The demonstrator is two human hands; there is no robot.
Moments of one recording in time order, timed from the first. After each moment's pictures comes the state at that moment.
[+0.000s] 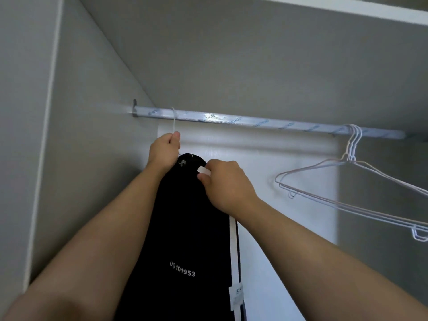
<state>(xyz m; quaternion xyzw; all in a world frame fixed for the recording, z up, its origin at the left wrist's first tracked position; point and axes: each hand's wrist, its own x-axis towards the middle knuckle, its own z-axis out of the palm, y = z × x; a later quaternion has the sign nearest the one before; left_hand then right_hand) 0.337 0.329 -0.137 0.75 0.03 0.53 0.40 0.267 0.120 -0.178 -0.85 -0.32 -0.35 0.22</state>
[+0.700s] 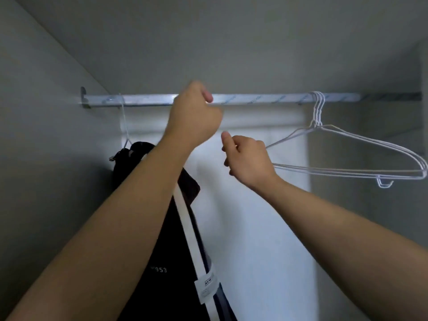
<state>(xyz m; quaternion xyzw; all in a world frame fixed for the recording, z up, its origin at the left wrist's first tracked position) 0.264 0.179 -0.104 0.77 -0.12 0.52 0.36 0.300 0.050 -0.187 -0.80 -0.20 -0.39 0.41</state>
